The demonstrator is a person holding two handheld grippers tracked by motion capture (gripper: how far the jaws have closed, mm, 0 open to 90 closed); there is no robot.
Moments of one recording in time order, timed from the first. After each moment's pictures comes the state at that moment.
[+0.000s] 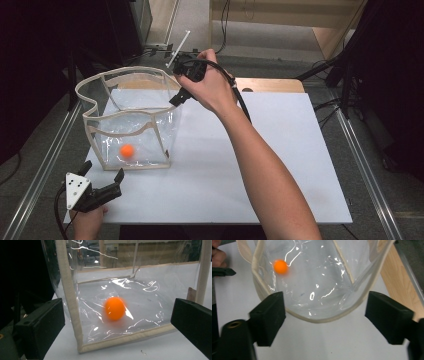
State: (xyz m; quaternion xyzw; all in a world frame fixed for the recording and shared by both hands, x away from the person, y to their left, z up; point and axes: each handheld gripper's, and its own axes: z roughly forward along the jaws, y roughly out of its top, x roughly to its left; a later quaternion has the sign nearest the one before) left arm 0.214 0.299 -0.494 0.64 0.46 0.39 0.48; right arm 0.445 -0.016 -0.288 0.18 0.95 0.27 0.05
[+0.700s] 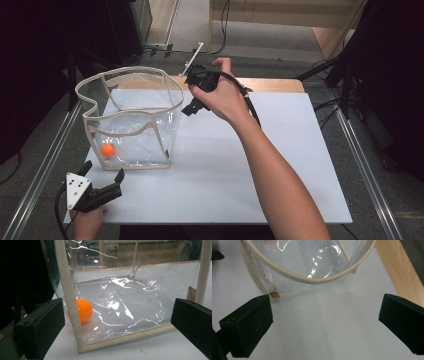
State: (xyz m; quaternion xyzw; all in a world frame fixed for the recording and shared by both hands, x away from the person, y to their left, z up) left arm 0.214 0.298 -0.494 0.64 0.46 0.39 0.48; right arm 0.431 -0.042 -0.308 0.20 0.95 0.25 0.06
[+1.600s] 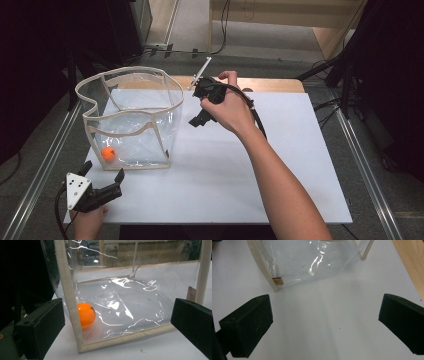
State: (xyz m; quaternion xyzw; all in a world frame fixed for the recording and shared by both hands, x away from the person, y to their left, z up) left arm 0.214 0.298 -0.494 0.64 0.46 0.39 0.48; right arm 0.415 -0.058 -0.335 0.20 0.95 0.25 0.04
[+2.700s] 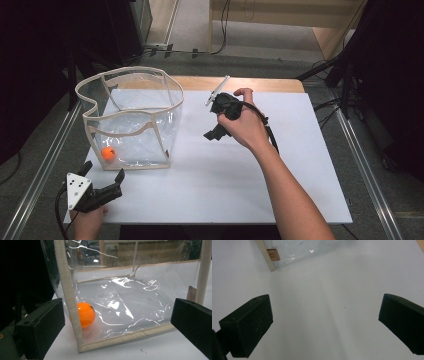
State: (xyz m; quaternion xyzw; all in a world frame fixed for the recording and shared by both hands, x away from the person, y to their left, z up) left arm 0.214 0.298 -0.494 0.64 0.46 0.39 0.48; right arm 0.393 -0.097 -0.373 0.22 0.94 0.25 0.04
